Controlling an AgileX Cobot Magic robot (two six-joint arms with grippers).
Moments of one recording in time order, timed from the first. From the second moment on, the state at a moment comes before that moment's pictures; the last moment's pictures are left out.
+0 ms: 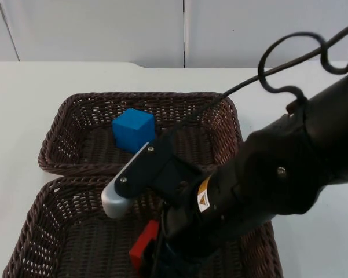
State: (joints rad) right arm 1.00 2.00 -1.00 0.21 0.13 -0.33; left arm -0.12 0.82 -0.75 -0.19 0.68 0.16
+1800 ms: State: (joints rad) right arm 1.00 1.32 -1.00 0.19 0.40 -0.31; left arm -0.12 0.82 -0.75 -0.19 0.69 0.16
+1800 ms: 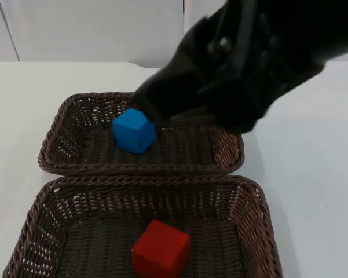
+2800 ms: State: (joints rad) right arm 1.00 0.84 -0.76 0.19 0.39 -0.31; left arm -0.12 0.28 -0.74 -0.19 0.92 0.20
